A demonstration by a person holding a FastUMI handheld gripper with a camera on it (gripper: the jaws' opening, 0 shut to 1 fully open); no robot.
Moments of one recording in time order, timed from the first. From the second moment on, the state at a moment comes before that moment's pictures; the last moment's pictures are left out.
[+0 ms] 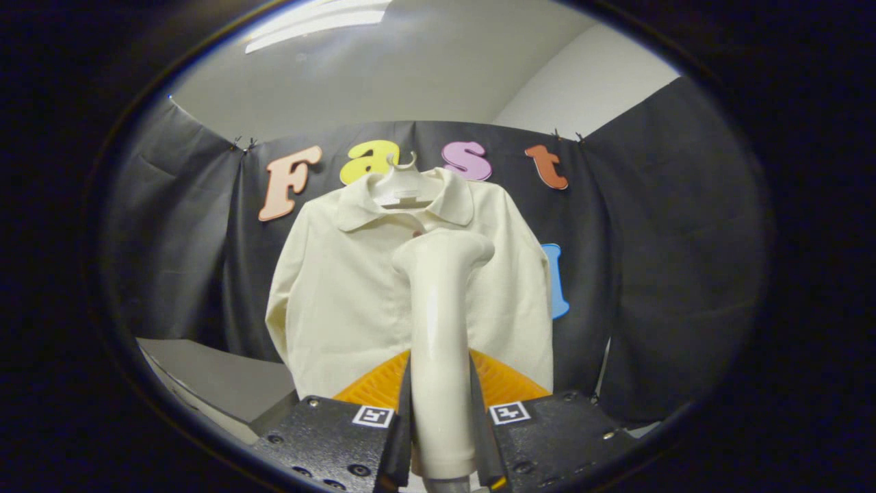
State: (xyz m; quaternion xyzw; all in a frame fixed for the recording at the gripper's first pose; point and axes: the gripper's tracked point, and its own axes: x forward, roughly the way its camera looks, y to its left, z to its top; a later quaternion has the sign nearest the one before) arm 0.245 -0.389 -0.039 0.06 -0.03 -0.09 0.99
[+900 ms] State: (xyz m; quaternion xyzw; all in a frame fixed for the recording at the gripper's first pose) arm 0.279 -0.450 -0.130 0.13 0.01 -0.12 0.98
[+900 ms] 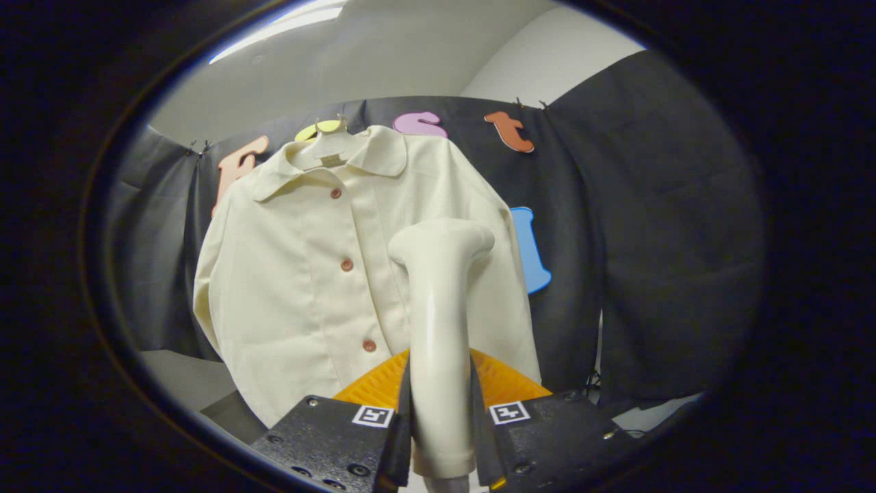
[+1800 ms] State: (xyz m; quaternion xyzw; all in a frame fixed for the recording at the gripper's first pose) arm 0.224 -0.448 -0.293 0.19 0.10 -0.14 0.97
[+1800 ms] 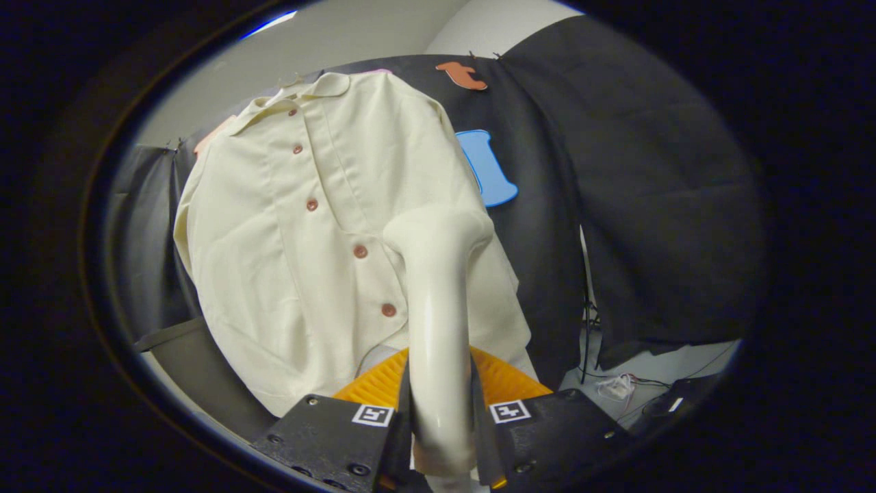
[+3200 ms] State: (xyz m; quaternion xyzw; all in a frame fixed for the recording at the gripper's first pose) arm 0.107 -0.358 -0.324 0.21 0.17 -0.14 0.95
